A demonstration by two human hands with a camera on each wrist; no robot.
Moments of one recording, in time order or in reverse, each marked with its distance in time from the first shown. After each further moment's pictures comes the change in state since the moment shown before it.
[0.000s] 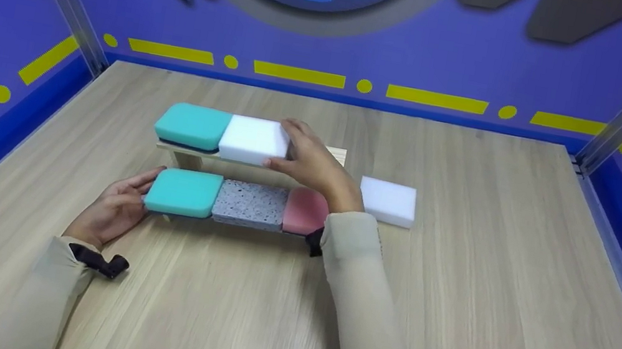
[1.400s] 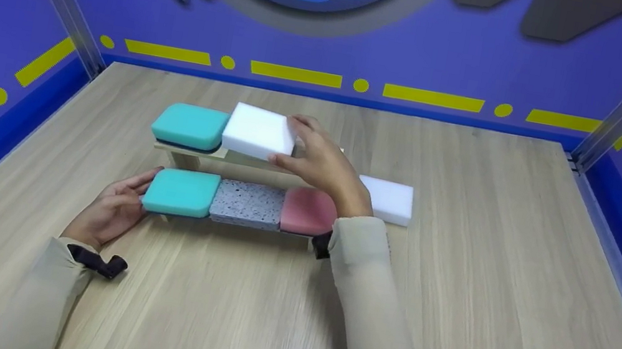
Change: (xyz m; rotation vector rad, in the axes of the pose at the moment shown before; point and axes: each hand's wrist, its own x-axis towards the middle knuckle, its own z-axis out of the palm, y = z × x) left_hand 0.000 0.001 0.000 -0.003 0.003 -0.007; right_hand -0.012 0.005 -0.011 0.084 0.115 -0.054
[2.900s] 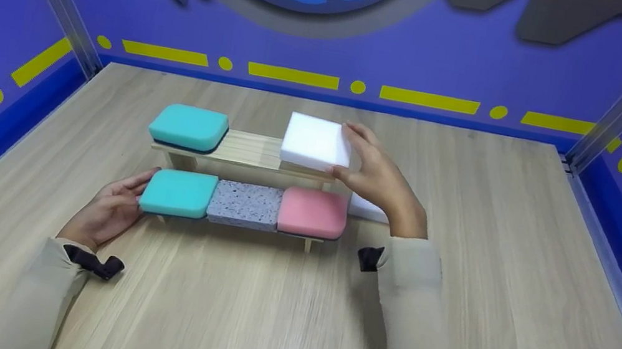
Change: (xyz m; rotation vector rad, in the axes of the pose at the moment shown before) left_hand -0.001 0.000 0.000 0.019 0.003 0.017; right_hand -0.045 0.037 -0.047 -0.060 0.066 0.004
